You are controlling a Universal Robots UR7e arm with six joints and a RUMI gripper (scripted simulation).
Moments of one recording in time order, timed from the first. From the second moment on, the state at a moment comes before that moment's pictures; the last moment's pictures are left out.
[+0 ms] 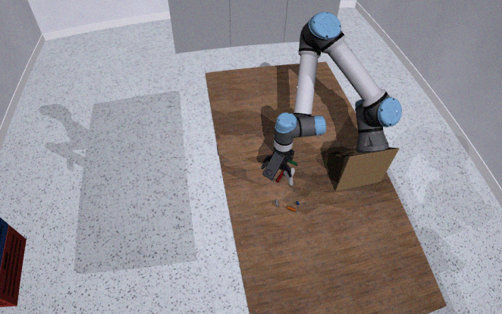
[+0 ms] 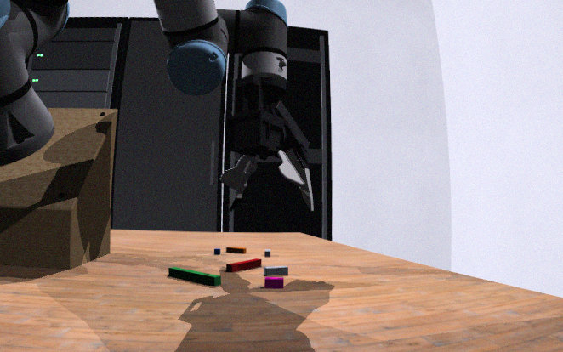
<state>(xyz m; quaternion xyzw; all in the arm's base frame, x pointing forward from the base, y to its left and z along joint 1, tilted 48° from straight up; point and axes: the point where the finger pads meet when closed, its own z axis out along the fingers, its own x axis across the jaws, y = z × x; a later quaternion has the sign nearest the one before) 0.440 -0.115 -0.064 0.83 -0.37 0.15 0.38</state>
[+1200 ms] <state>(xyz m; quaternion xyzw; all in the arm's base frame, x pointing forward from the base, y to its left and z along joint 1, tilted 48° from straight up) 0.417 -0.076 -0.104 0.90 -0.15 0.05 0.40</state>
